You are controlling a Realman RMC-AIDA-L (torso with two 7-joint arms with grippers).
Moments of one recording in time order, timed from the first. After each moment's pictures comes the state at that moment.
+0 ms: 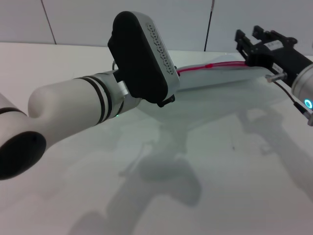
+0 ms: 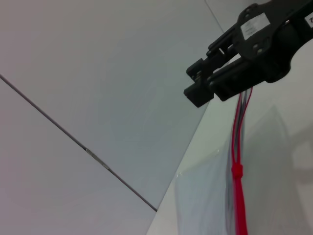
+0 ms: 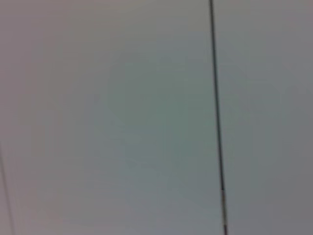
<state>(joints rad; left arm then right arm) -0.30 -2.02 -1.13 -1.58 2.87 -0.54 0.57 0.38 1.82 -2.22 -1.19 -2.06 0.29 2.82</state>
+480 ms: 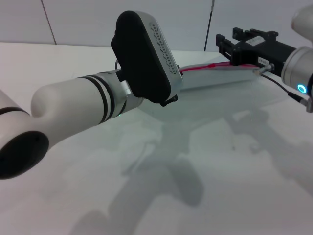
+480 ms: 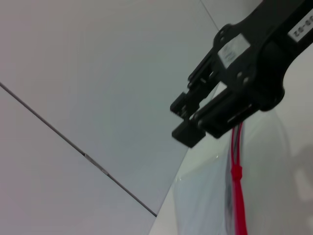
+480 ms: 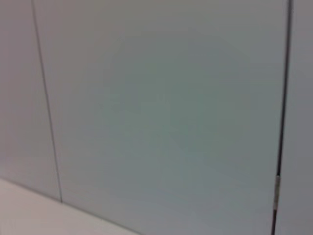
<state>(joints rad) -0.31 -2.03 -1.13 -1.57 2.87 -0.53 0.57 0.41 1.84 -2.04 -1.32 -2.14 -0.13 2.77</state>
